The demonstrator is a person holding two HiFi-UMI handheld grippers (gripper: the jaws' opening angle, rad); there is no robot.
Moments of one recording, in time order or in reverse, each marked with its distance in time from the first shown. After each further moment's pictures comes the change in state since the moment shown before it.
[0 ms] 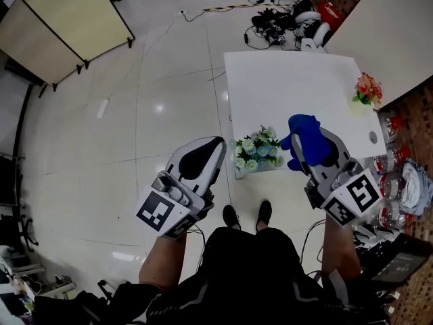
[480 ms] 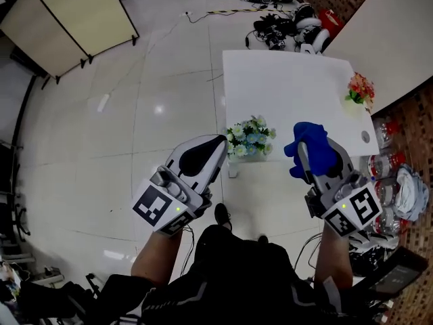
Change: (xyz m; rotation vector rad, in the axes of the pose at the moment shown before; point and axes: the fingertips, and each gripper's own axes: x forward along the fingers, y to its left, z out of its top) left arm -0.015 -0.074 -0.005 0.014 -0.014 -0.021; right arm -0.086 0.019 0.001 -0.008 -0.043 -0.015
